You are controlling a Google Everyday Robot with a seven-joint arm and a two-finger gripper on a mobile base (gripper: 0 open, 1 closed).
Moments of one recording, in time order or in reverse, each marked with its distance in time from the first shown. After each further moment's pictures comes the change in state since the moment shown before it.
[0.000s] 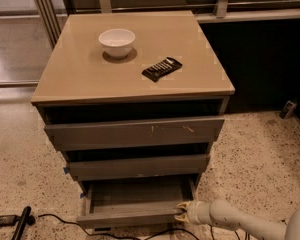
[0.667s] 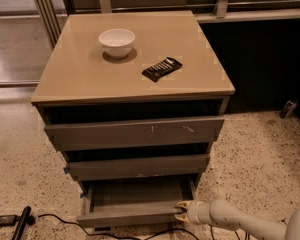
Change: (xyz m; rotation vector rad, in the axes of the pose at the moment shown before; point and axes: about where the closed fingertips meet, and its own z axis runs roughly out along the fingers) arm 0.000 0.000 0.000 0.000 0.000 0.000
